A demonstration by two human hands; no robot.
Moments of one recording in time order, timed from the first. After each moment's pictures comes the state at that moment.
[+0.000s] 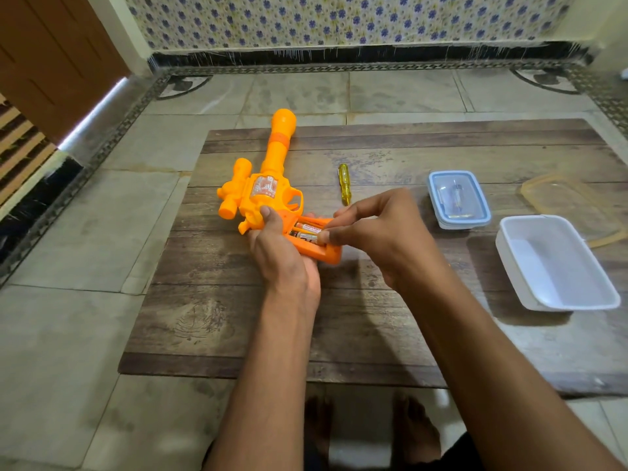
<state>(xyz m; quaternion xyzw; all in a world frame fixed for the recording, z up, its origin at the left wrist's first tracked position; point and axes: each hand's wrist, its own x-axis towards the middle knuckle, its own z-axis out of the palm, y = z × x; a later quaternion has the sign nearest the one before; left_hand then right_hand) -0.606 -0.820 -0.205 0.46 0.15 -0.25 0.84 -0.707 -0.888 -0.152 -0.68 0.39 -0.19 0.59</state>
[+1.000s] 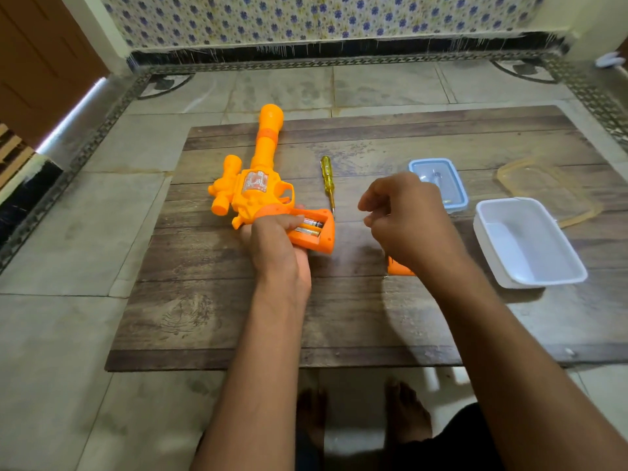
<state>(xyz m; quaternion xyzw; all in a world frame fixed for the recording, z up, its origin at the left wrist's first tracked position) -0.618 -0.823 -0.198 0.48 0.12 -0.28 0.82 -0.745 -0.907 -0.145 -0.84 0.42 -0.17 0.30</state>
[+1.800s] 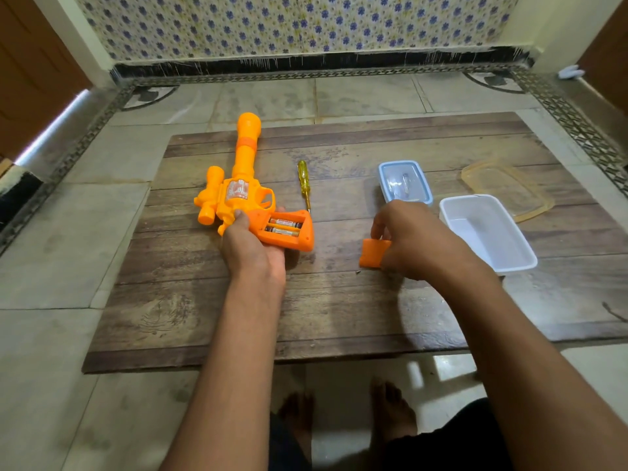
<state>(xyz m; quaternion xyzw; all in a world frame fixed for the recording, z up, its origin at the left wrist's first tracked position) -0.623 -0.822 -0.196 0.42 0.16 -0.30 0.84 -0.788 -0.921 -0.145 -0.88 0.42 0.06 0.19</state>
